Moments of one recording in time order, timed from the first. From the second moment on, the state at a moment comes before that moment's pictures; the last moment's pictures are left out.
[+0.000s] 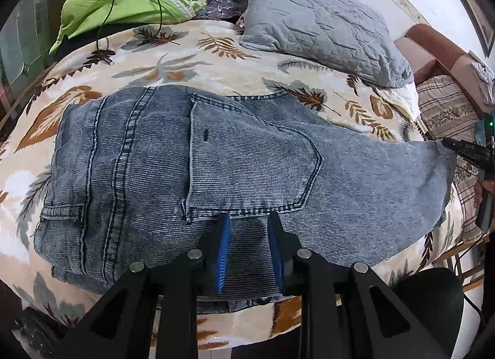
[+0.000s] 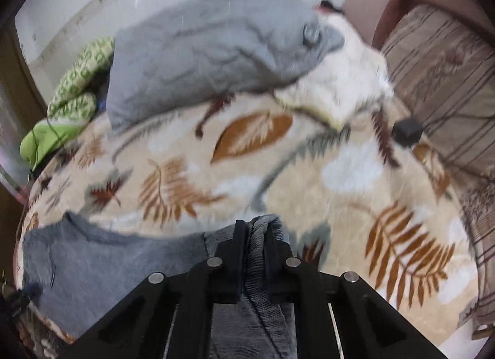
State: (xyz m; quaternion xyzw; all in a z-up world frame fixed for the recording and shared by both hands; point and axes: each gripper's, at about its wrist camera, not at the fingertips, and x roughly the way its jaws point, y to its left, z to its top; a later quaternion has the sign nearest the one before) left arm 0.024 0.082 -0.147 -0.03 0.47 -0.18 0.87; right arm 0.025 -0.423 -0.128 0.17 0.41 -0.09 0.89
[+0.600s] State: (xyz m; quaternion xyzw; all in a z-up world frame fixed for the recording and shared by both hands) left arm 0.016 0.082 -0.153 -0.04 0.45 -0.20 0.87; right arm 0.084 -0.336 -0.118 0.21 0.44 0.08 0.87
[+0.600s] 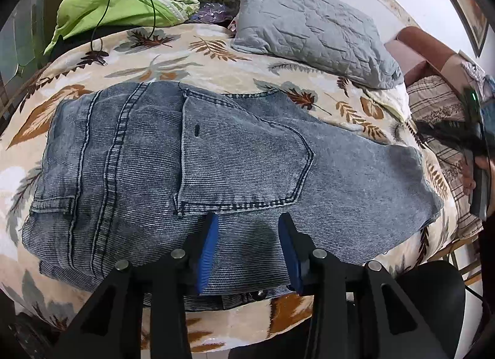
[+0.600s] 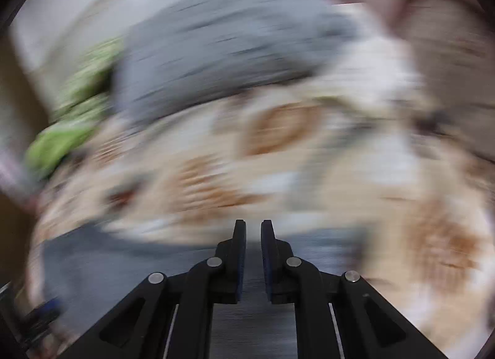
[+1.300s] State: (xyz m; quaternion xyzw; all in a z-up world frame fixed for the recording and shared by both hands) left arm 0.010 0.084 -0.157 -0.04 0.45 -0.22 0.87; right arm 0.187 -0.133 -0.149 0.15 0.50 0.26 0.81
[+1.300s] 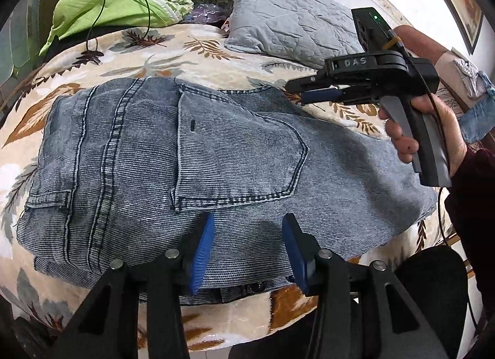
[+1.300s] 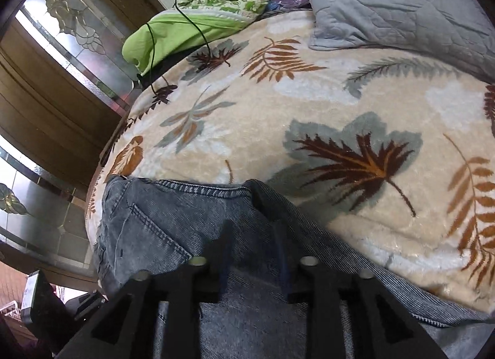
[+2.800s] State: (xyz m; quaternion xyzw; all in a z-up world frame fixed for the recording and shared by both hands) left arm 0.005 0.094 -0.143 -0.03 0.47 -0.16 0.87; right arm 0.154 -0.143 -0.143 0.10 0.52 0.22 0.82
